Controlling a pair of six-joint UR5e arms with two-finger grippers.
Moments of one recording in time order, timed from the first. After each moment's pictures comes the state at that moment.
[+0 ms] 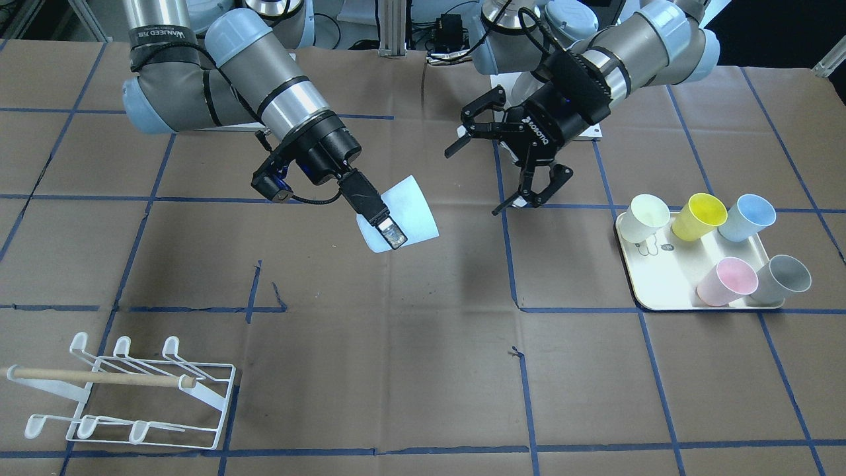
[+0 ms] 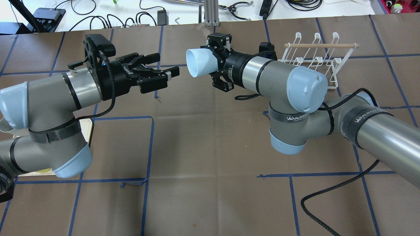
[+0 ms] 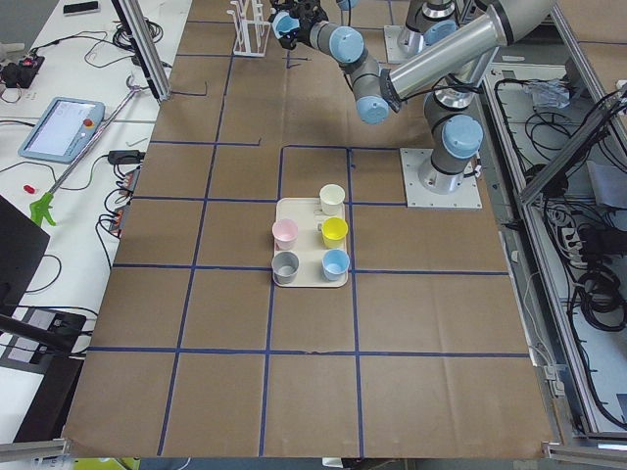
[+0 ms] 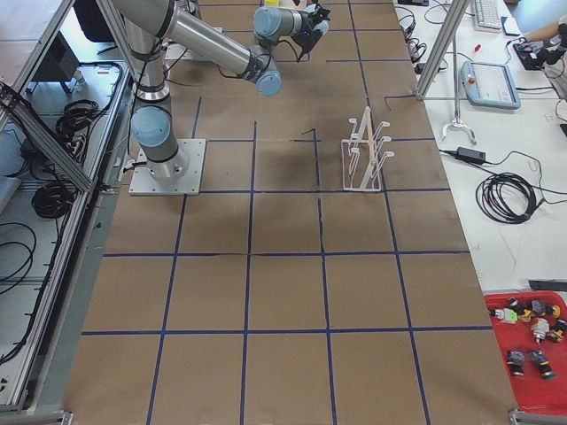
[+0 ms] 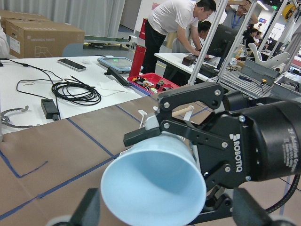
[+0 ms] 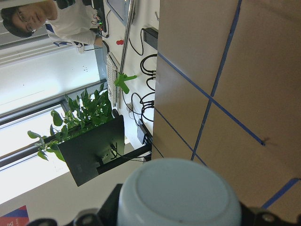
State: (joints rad) left arm -1.36 -1.53 -2.24 -0.09 0.52 0.33; right arm 1.76 -1.34 2.04 -3.34 -1.05 1.65
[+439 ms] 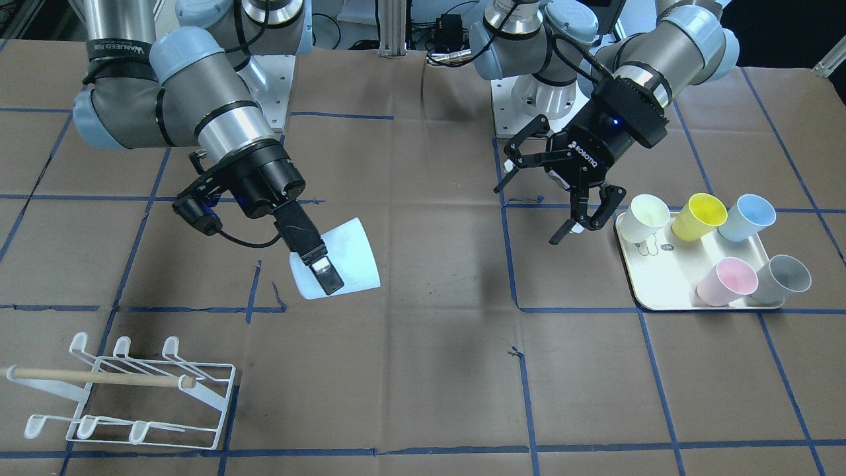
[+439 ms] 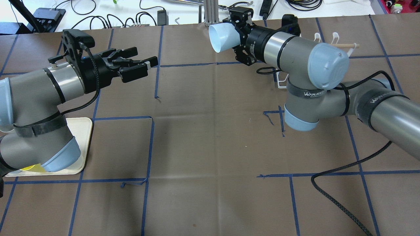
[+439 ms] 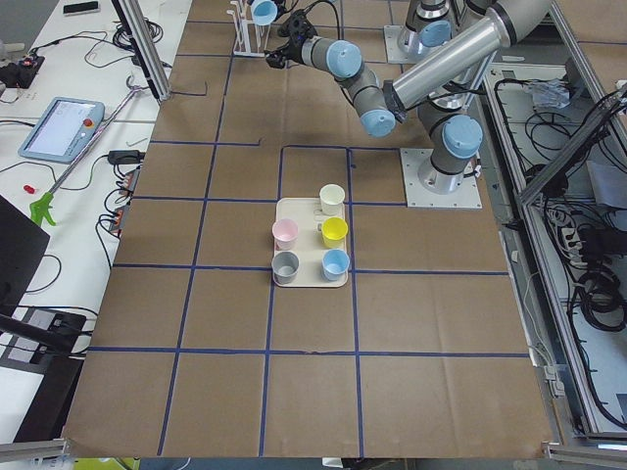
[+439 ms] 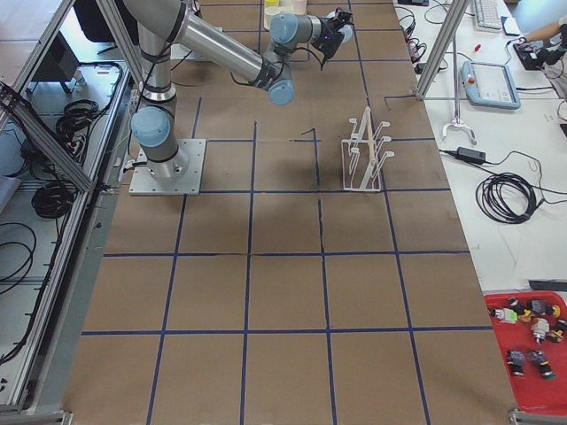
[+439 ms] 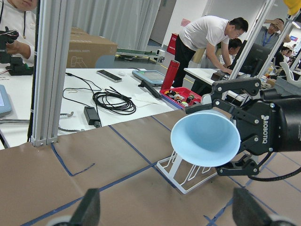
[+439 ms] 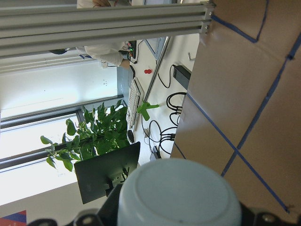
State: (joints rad) left arm -1.31 -1.55 -2.21 -0.12 0.68 0.30; right arm 1.63 -1.30 1.95 -3.36 -1.05 1.37
